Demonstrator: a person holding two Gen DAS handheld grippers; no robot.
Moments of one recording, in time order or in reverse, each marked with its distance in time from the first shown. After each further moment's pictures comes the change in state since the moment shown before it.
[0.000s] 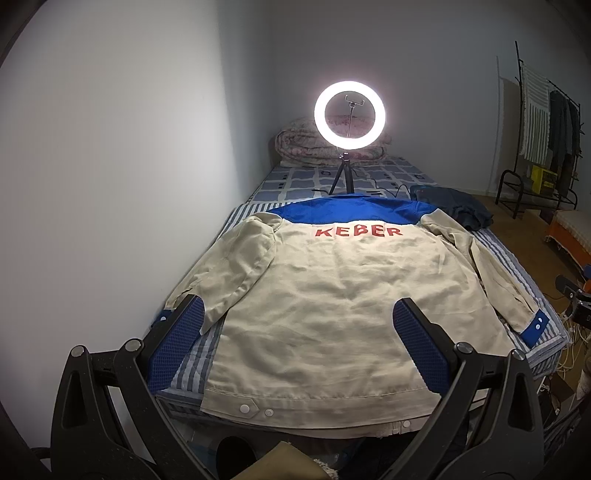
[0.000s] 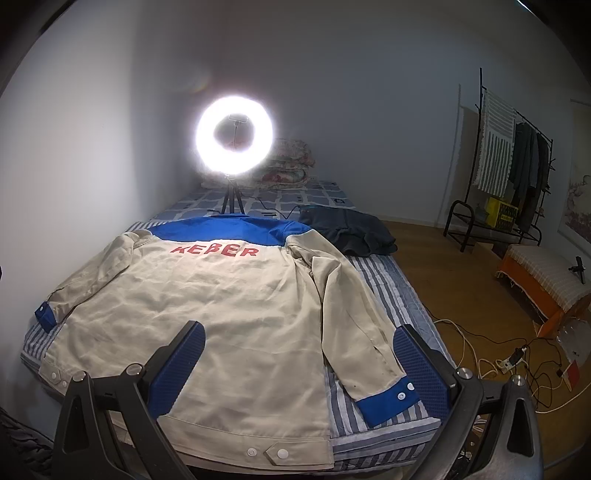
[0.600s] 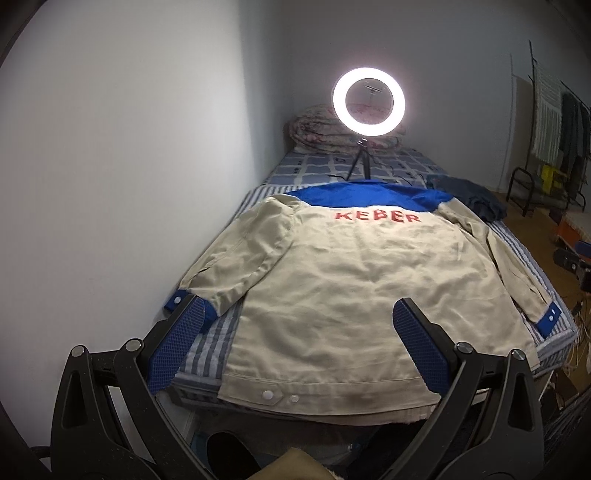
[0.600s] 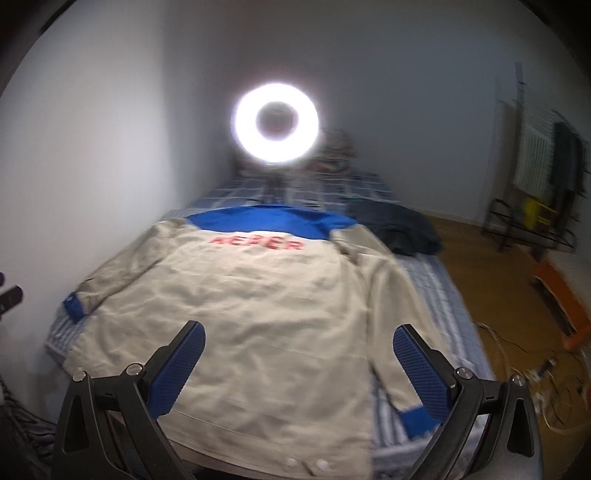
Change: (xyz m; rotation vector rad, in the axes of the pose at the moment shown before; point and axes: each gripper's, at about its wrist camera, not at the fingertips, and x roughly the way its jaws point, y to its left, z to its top) left arm 0.008 0.041 -0.039 -0.056 0.036 0.027; right arm 0.028 0.036 0.017 -0.058 0.050 0.198
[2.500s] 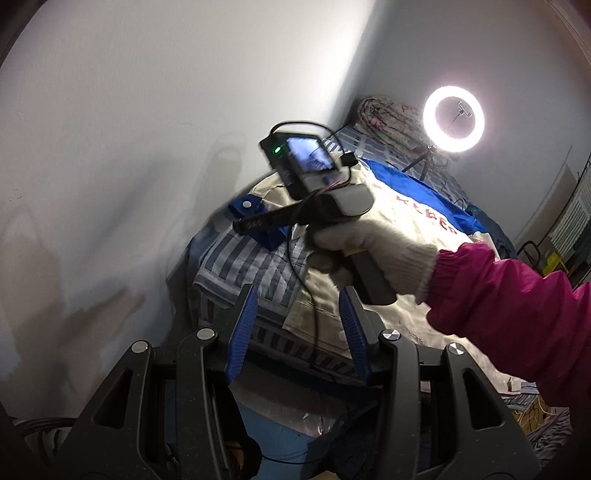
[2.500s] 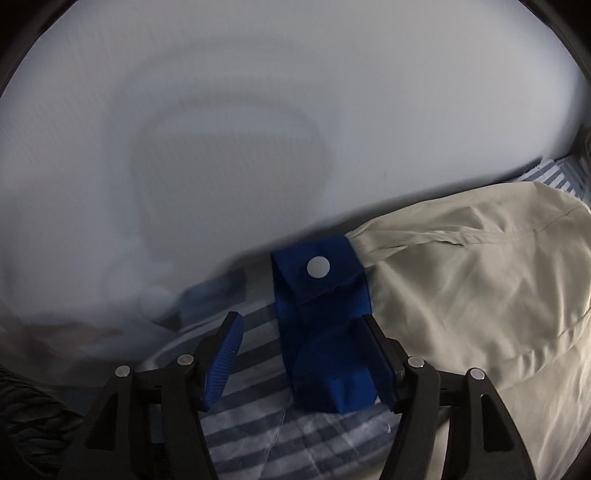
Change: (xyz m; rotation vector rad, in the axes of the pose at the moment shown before) left arm 0.020 0.149 -0.079 -0.397 0.157 -0.032; right arm 0.289 0.546 -0.031 -0.716 0.490 0.732
